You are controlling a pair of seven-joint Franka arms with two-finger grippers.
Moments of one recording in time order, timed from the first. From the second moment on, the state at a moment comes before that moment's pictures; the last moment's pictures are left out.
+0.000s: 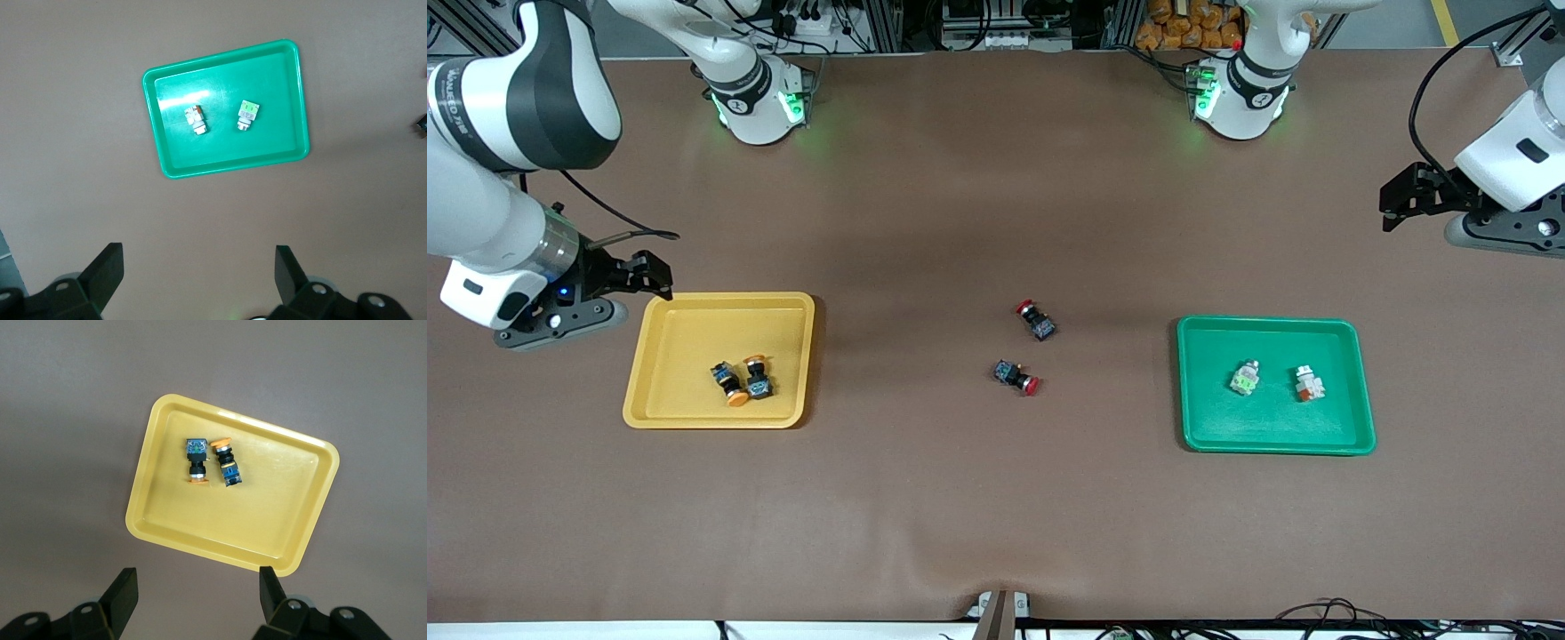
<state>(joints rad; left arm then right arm) -0.03 0.02 -0.09 -1.52 0.10 1.51 0.10 0.01 0.08 0.08 -1.76 -0.02 1.77 -0.21</state>
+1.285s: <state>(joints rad) -0.03 0.02 -0.09 -1.52 0.06 1.51 0.06 -0.09 -0.04 0.03 -1.67 -0.02 1.65 -0.16</state>
